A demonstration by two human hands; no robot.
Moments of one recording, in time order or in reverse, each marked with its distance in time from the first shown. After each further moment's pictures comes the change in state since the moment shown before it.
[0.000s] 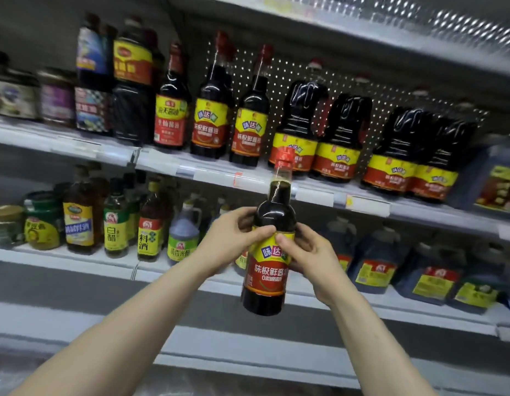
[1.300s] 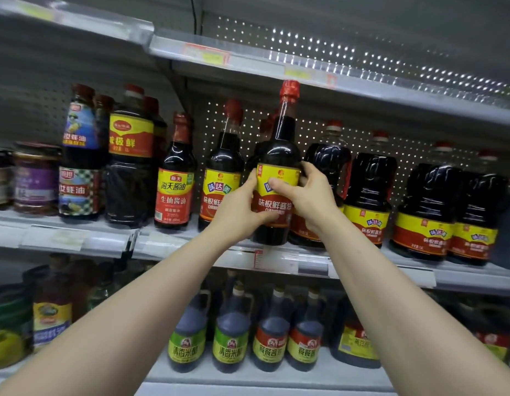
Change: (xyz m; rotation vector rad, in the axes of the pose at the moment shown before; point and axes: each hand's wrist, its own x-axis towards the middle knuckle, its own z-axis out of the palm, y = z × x) left_hand 0.180 0.064 -0.096 0.471 0.082 0.290; right_hand 0.231 -0.142 0.048 -0.240 0.309 -0.349
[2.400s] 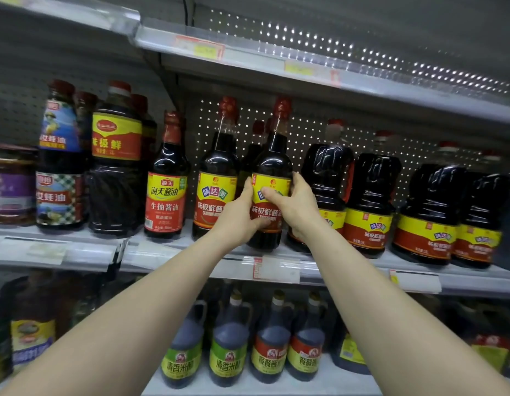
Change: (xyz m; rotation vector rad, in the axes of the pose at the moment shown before) left_hand 0.031 -0.031 0.019 0.021 -0.083 -0.105; right_hand 0.023 0.027 0.028 -0.033 0.027 0.107
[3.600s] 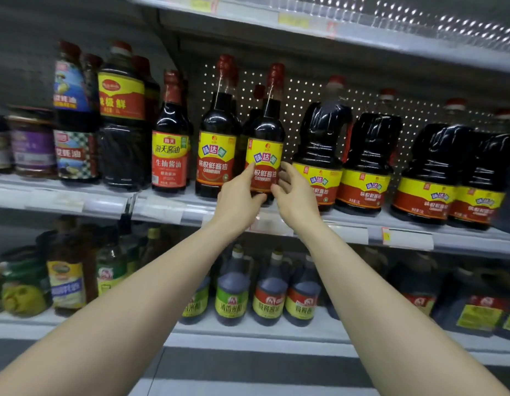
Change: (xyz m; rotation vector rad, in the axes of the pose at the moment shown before) left_hand -0.058 0.018 0.028 0.078 0.210 0.022; right_hand -0.074 0.020 -0.013 -0.102 -0.072 -0.004
